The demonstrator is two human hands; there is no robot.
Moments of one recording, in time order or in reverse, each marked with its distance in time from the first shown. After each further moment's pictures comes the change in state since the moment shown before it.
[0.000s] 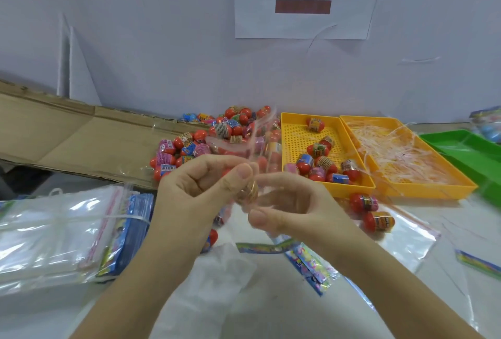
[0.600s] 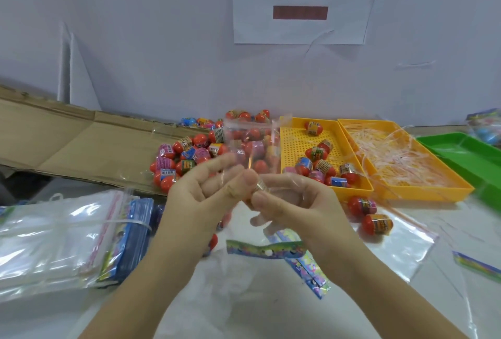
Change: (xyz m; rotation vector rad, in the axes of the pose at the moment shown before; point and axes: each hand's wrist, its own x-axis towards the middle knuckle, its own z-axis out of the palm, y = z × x) left_hand 0.002 -0.006 -0.002 0.043 0.009 -0.200; right_hand -0.001 0.000 0.007 0.102 0.202 -0.017
